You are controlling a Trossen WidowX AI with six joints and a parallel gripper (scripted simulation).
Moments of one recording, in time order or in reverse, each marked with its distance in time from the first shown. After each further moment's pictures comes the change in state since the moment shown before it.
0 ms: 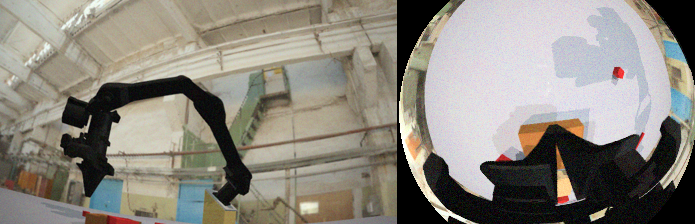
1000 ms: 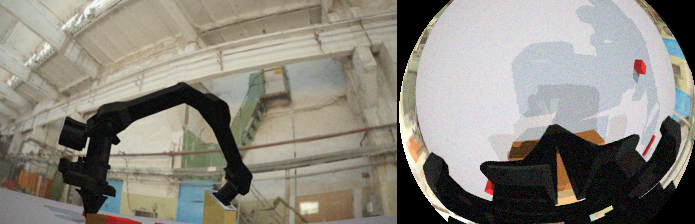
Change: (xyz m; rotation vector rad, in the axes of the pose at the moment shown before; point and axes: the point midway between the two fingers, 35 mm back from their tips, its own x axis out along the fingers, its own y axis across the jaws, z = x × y) arm 0.058 0.001 -0.011 0.023 0.001 -0.004
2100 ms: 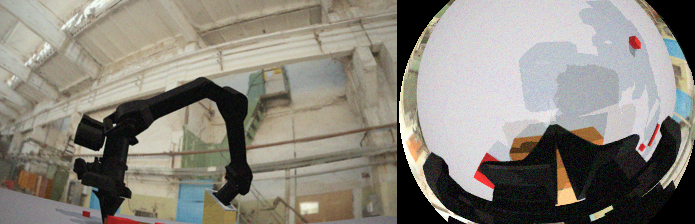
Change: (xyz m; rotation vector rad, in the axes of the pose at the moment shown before) arm -0.005 0.005 -0.044 -0.001 -0.009 0.008
